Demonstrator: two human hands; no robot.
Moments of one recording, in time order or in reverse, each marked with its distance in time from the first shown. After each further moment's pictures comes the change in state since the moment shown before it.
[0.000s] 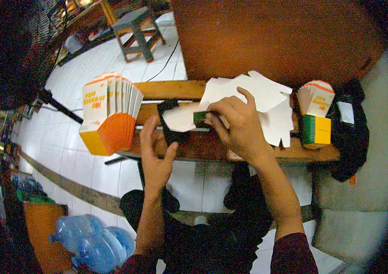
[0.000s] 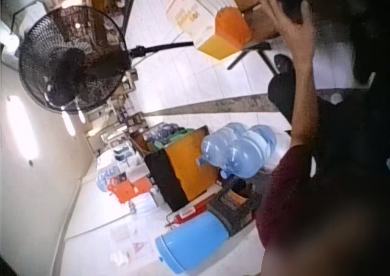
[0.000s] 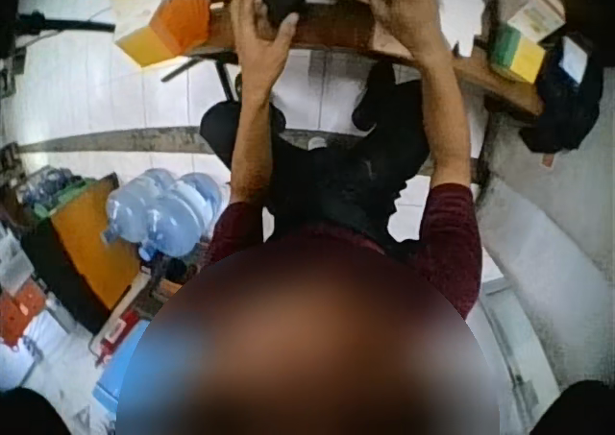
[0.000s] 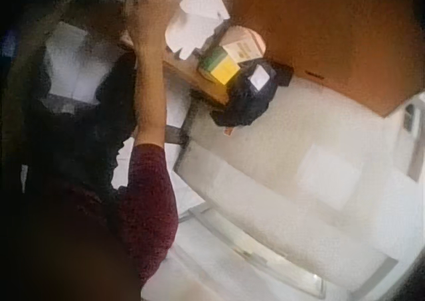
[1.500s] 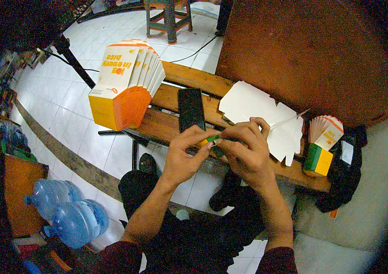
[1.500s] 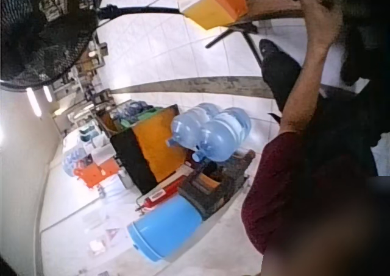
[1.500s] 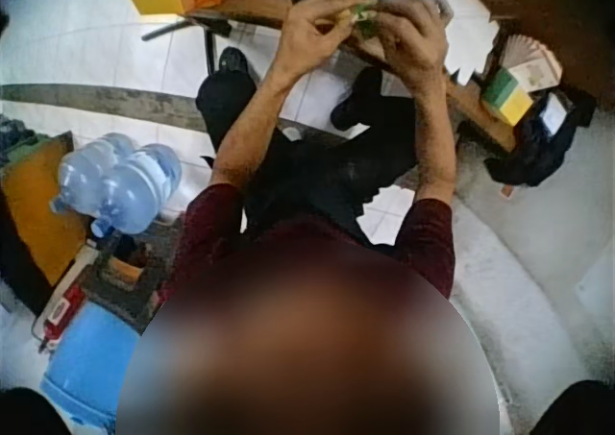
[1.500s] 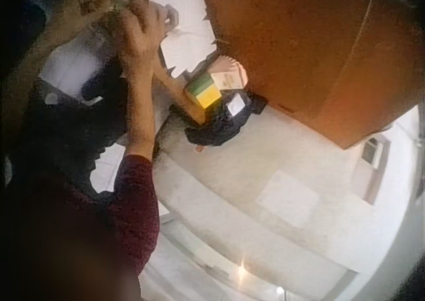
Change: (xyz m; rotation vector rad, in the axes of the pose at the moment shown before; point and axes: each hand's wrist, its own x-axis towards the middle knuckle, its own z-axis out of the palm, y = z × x) left_hand 0.001 0.009 0.007 -0.348 -0.177 -0.042; right_hand -0.006 -0.034 0.017 0.070 -0.027 -0.290
